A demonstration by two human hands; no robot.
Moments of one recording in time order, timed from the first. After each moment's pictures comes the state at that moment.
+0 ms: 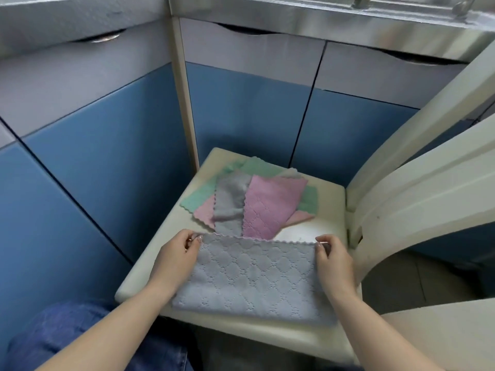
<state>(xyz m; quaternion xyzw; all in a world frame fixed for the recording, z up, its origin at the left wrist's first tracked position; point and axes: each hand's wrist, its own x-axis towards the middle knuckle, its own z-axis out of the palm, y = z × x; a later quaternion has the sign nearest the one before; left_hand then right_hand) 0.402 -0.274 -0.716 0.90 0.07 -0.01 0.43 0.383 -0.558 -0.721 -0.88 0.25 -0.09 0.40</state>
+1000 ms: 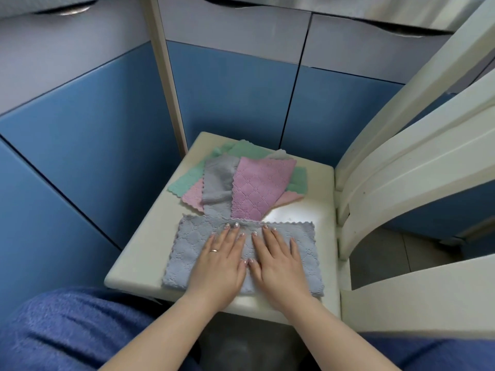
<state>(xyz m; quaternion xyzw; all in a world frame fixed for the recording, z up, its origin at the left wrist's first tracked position) 0.363 -0.346 -0.753 0.98 -0.21 -0.02 0.04 0.349 -0.497 -0.756 -1.00 -0.02 0.04 0.06</state>
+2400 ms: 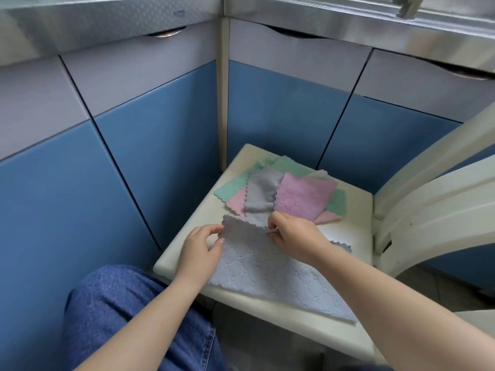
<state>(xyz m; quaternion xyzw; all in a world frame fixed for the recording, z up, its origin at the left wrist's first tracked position) 0.370 -0.259 -0.719 0.88 0.08 0.05 0.47 0.425 -0.473 -0.682 -0.96 -0.26 0.01 0.10</state>
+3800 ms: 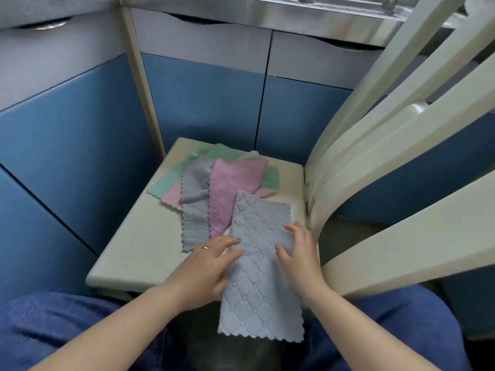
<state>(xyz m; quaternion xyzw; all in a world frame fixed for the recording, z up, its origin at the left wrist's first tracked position) 0.346 -0.340 -0.725 0.90 -0.40 0.00 0.15 0.317 -0.561 -0.719 -0.91 0.15 -0.04 0.38</state>
